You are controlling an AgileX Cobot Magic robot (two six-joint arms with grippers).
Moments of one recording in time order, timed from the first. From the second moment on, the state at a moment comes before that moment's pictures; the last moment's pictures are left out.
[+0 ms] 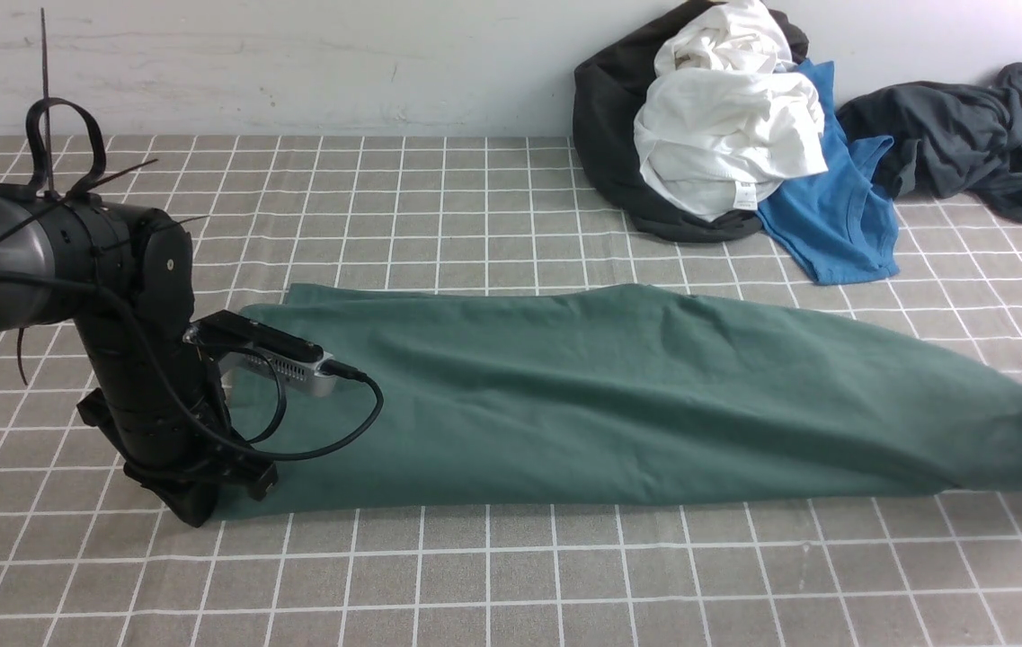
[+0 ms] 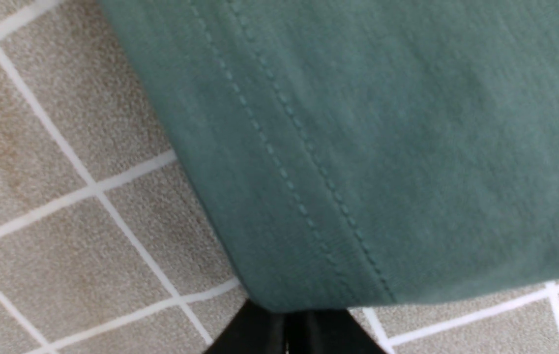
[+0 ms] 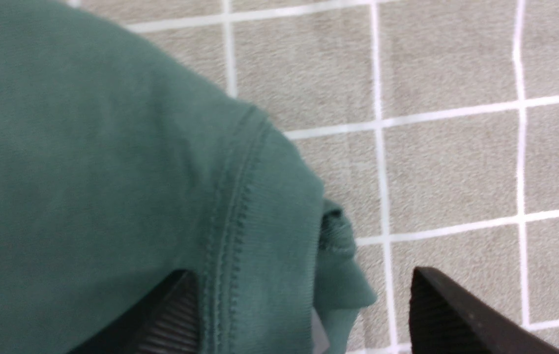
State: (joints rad) right arm -0.25 1.92 -1.27 0.00 0.82 -0.16; left arm -0.14 1.91 -1.19 -0.02 0.94 0.25
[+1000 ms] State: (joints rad) right arm -0.21 1.85 -1.48 -0.14 0.98 -0.17; left arm -0.14 1.91 -1.19 -0.02 0.91 0.25
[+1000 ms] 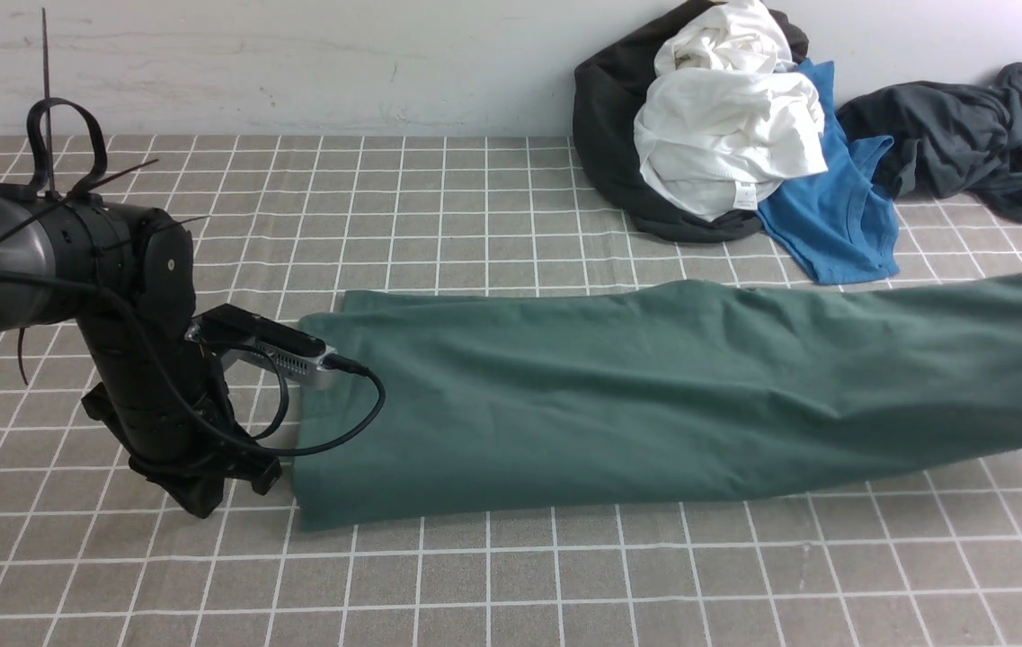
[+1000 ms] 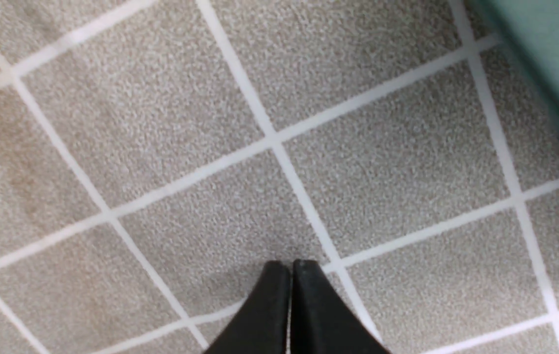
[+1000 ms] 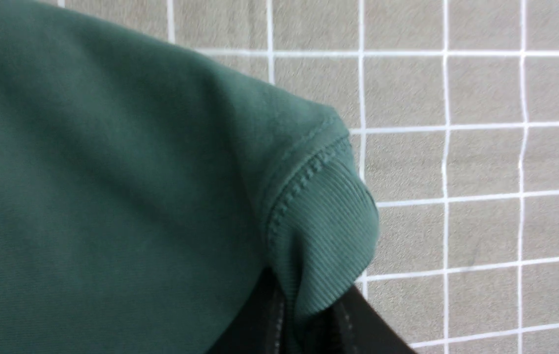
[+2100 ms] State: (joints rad) right arm 0.68 2.20 -2.04 0.22 0.93 -0.21; left arm -0.14 1.33 -1.29 0.04 1.00 0.25
